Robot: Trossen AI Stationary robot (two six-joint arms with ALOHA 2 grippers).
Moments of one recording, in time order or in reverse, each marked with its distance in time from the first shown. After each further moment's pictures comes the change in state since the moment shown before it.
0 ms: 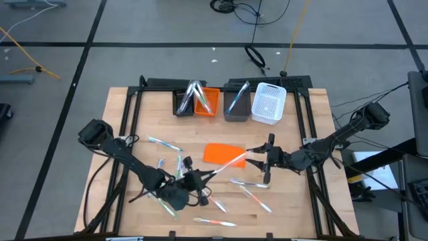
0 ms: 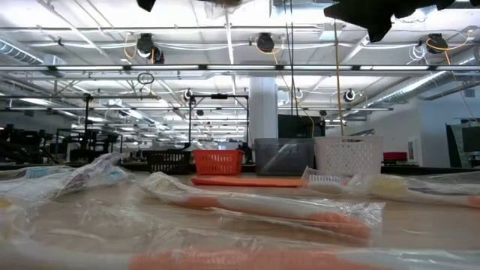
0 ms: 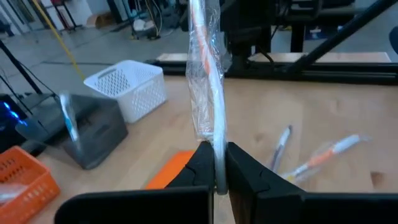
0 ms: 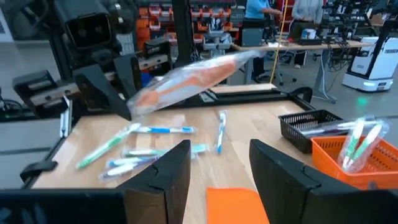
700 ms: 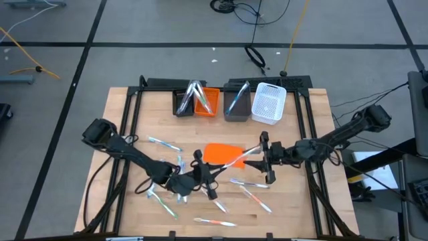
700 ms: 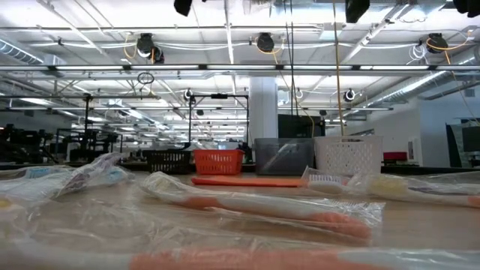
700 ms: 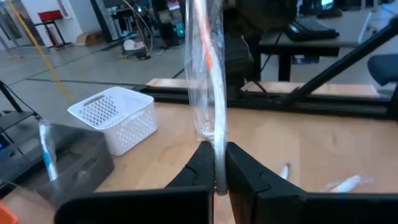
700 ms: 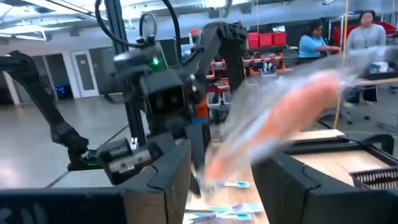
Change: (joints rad) left arm 0.101 0.031 0.000 0.243 0.134 0.169; right arm -0.110 0.022 0.000 0.285 -0.336 -0.031
